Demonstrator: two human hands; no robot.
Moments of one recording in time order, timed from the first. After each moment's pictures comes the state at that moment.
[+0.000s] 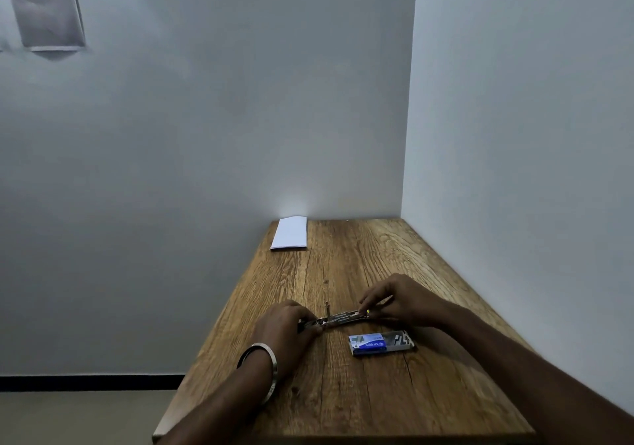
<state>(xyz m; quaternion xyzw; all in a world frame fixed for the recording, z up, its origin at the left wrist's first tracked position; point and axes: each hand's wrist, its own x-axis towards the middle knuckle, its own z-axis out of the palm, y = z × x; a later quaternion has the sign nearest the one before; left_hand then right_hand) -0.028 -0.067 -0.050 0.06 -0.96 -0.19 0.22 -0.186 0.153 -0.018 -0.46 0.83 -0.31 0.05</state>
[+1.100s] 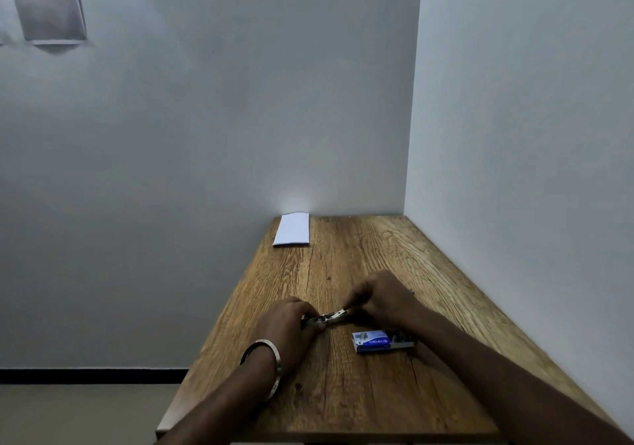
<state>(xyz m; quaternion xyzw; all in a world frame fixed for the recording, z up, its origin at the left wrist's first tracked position) -0.025 -0.066 -0.050 0.07 -0.95 -0.18 0.22 -0.153 0.114 -0.020 -0.44 0.85 -0.29 -0.05</state>
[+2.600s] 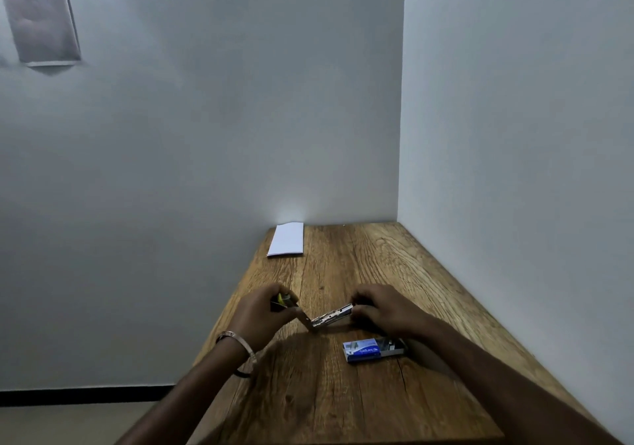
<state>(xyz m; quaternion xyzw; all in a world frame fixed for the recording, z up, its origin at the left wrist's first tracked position) -0.018 -0.084 -0.008 0.06 -0.91 -0.35 0.24 -0.157 0.135 -0.019 -0.40 0.86 -0.31 0.03</state>
